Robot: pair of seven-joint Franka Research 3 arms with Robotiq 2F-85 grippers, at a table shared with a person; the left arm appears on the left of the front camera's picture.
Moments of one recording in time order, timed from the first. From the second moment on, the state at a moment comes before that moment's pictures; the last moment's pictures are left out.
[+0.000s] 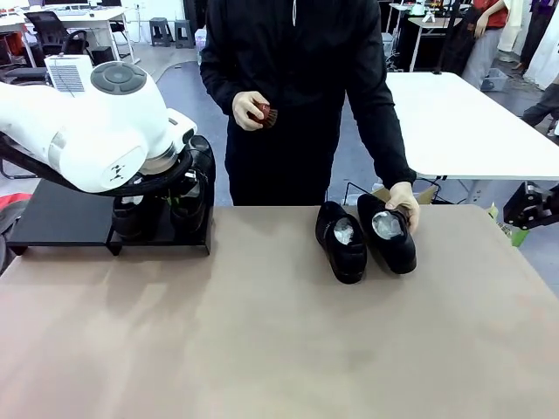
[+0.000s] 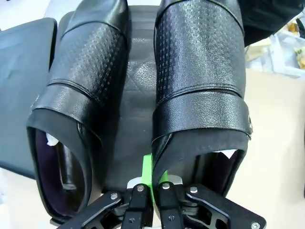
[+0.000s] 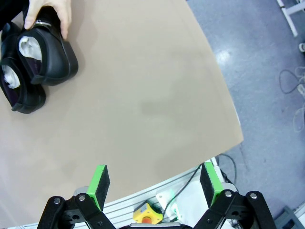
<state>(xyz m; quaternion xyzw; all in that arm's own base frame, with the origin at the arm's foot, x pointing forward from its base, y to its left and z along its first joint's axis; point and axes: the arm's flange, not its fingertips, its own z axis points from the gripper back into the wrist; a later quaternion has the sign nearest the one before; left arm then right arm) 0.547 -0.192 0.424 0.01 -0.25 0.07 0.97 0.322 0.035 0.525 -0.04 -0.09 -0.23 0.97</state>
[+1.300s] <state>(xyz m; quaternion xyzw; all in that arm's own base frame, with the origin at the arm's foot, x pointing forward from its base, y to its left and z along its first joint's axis) 0.520 -0.194 0.464 0.03 -0.26 0.08 0.96 0.322 0.035 0.524 -0.04 -0.09 -0.23 0.97</state>
